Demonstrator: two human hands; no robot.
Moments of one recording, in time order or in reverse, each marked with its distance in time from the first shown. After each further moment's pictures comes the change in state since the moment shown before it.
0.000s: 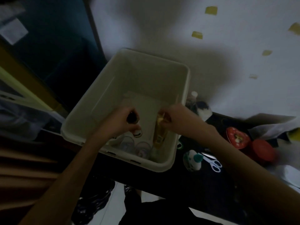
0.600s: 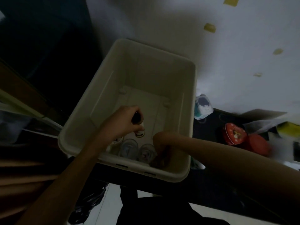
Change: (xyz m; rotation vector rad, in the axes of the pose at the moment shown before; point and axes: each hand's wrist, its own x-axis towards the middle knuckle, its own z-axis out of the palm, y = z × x) left_hand 0.036 -0.037 -0.013 0.022 -0.112 0.105; right_hand 0.086 -0.023 0.109 -0.424 -1.064 0.160
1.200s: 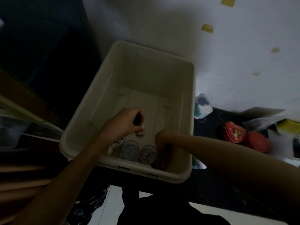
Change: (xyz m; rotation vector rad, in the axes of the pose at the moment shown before) left_hand 0.013 -0.017 0.005 0.056 -0.029 0.047; right_hand -0.009 0.000 -0.009 0.043 -0.025 0.053
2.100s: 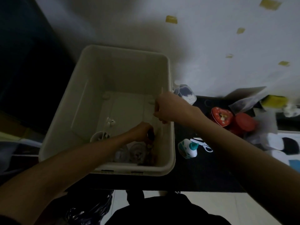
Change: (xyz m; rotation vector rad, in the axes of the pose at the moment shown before) left_hand 0.082 -0.004 0.130 0.124 -0.493 0.116; right_hand -0.084 0.070 0.012 0.561 0.912 0.149
